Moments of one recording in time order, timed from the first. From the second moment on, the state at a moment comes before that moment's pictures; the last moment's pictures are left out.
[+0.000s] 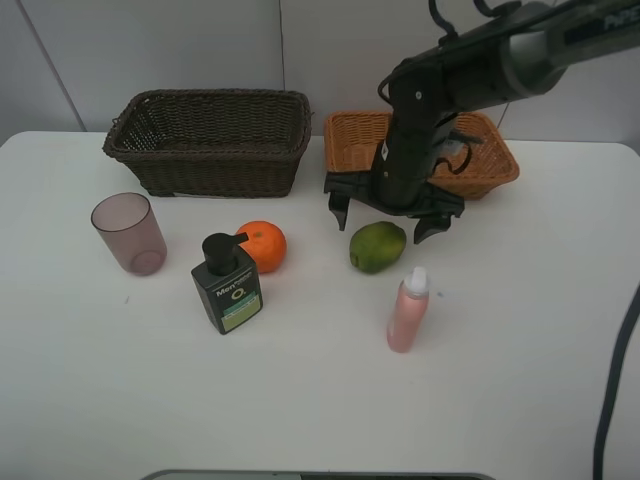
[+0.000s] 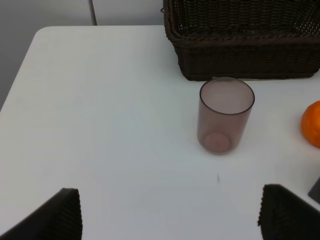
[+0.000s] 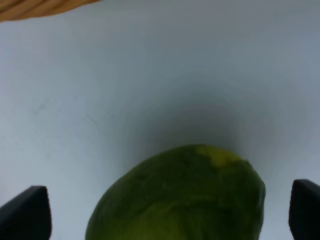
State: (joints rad) left arm -0.09 -0.01 -0.50 0.09 1.07 -0.09; right arm 0.56 2.04 -1.33 -0.18 0.76 0.87
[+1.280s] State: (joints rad) left arm -0.09 -0.01 -0.50 0.09 1.07 -0.09; right arm 0.56 2.11 -1.33 -0.14 0.75 0.88
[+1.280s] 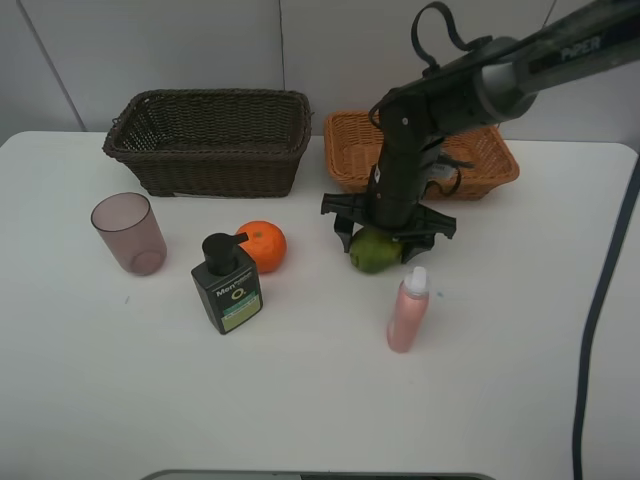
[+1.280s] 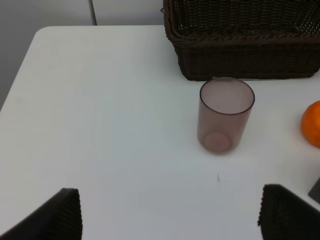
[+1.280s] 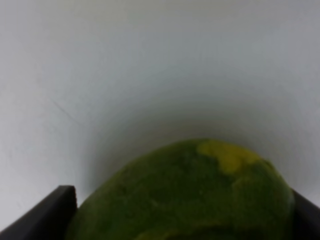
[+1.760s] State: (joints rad) left arm -0.09 -0.01 -0.50 0.09 1.07 -0.09; right arm 0.56 2.11 -1.33 -0.14 0.74 0.88
